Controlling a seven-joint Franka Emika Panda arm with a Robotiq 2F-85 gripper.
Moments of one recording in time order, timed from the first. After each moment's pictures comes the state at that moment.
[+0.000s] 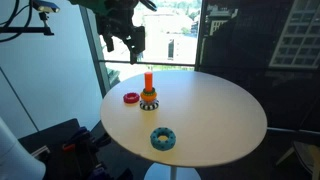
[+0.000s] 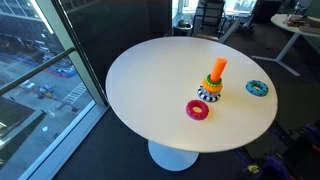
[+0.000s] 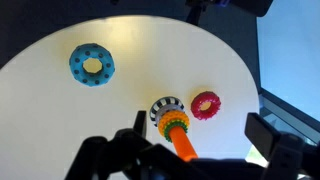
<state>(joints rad) 0.05 -0.65 -0.37 -2.53 0.09 1.89 -0.57</state>
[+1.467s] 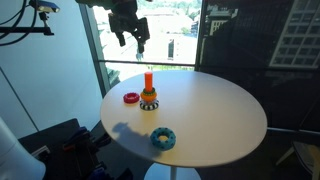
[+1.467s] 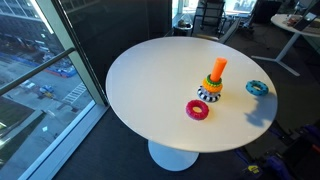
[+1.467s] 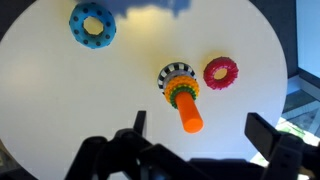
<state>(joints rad) 0.04 -0.57 -0.17 -2.52 0.13 2.10 -0.39</state>
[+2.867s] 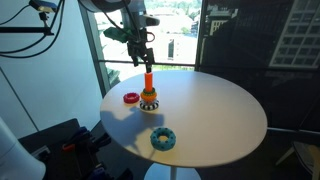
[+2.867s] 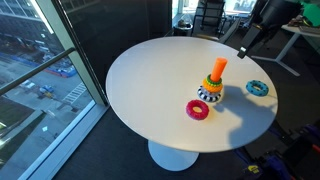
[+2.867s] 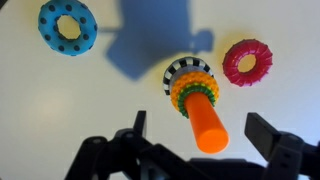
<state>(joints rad) 0.04 -0.23 0.00 -2.46 0.08 2.34 -0.04</state>
